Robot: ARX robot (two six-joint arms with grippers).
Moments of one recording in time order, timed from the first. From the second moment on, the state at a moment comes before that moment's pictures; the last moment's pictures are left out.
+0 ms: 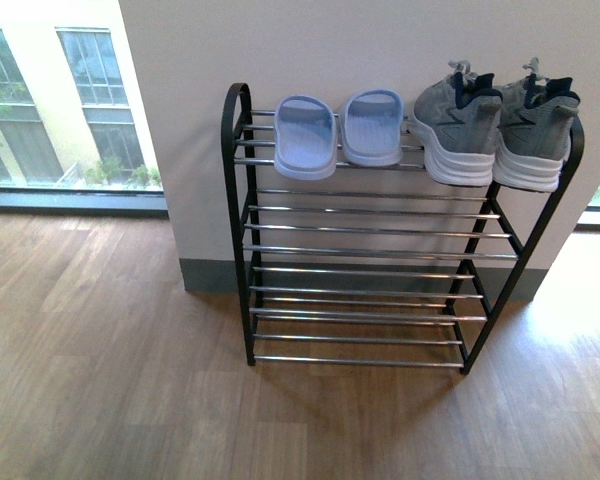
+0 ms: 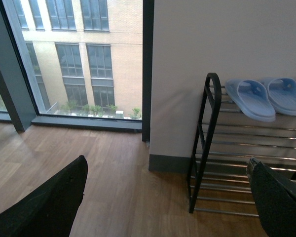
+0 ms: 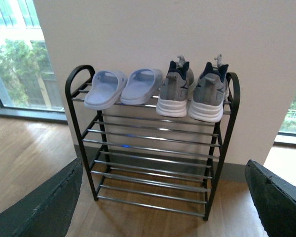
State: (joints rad) left arm 0.00 0.02 0.01 0.00 0.00 -0.01; right arm 0.00 0.00 0.02 0.00 0.00 -0.01
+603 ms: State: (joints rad) left arm 0.00 0.02 0.01 0.00 0.00 -0.01; right arm 0.00 0.00 0.02 0.00 0.00 -0.01
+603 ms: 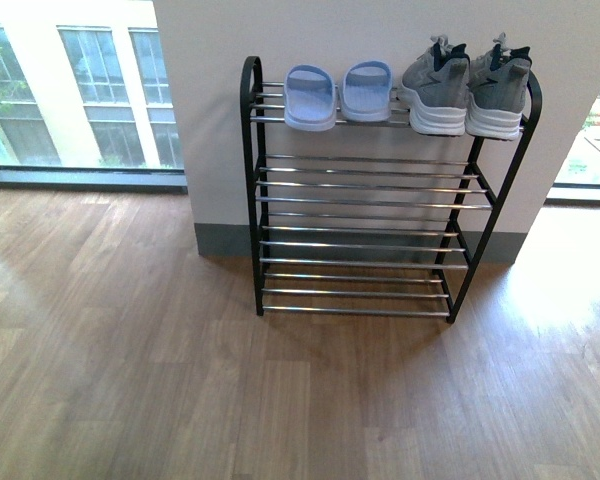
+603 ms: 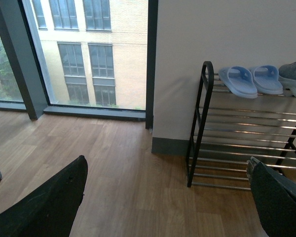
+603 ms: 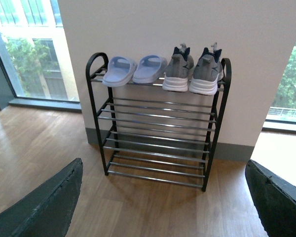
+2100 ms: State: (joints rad) left arm 0.00 0.02 0.01 0.00 0.00 -0.01; right arm 0.00 0.00 0.02 0.00 0.00 -0.01
